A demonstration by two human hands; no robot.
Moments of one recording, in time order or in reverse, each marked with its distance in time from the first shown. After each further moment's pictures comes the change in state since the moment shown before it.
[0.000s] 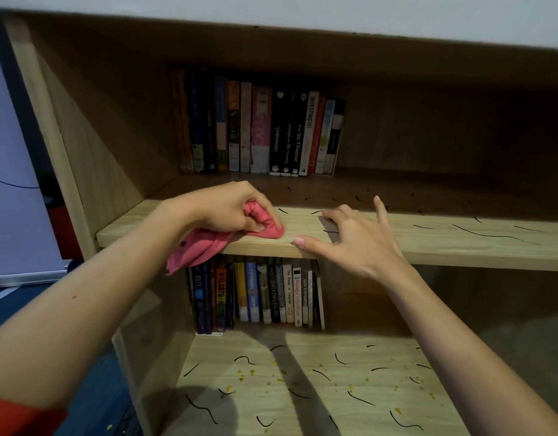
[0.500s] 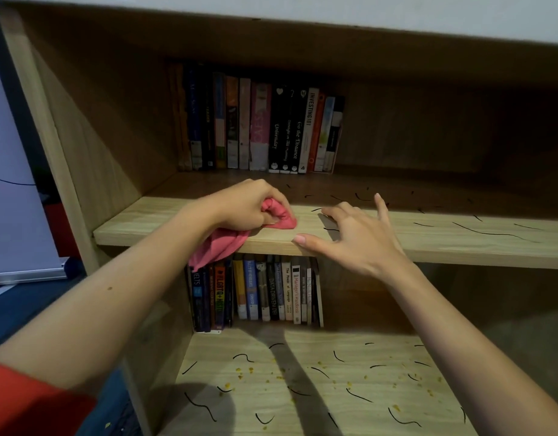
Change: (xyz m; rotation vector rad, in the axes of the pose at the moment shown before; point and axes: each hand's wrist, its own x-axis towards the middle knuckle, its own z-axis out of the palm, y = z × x) left_hand 0.018 0.008 0.013 0.090 0.104 0.012; right_hand 0.000 0.001 0.001 -0.009 0.003 -0.011
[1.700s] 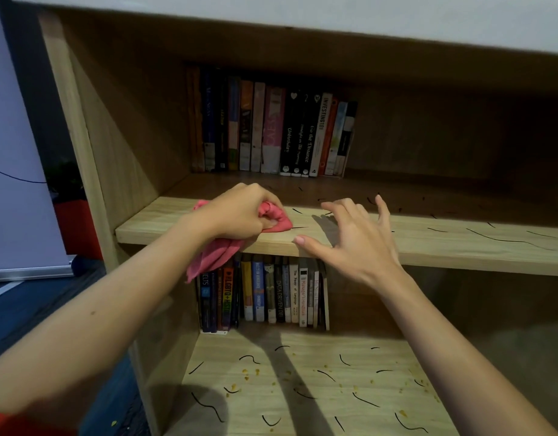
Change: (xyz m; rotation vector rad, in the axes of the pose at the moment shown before) left_hand -0.023 -0.019 0.003 -0.005 0.134 -0.105; right_hand 0.003 -0.023 0.013 -0.003 0.207 -0.018
